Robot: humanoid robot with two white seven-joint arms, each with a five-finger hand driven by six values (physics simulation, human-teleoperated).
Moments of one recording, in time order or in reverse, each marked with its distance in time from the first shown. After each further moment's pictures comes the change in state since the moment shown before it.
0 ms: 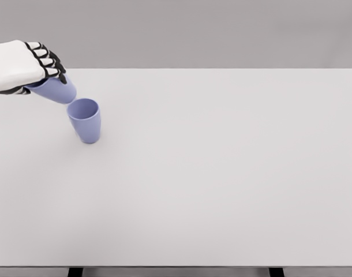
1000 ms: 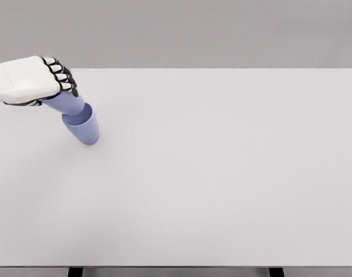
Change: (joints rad) left arm 0.034 -0.060 -0.007 -0.014 -0.069 0.000 -0.044; right arm 0.000 0.000 0.000 0.000 0.000 0.000 0.000
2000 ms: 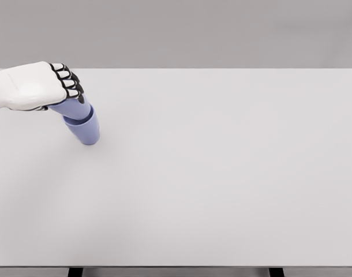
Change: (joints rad) left arm 0.026 0.007 0.005 -0.068 0.006 0.000 -0.007; right arm 0.000 0.000 0.000 0.000 0.000 0.000 0.000
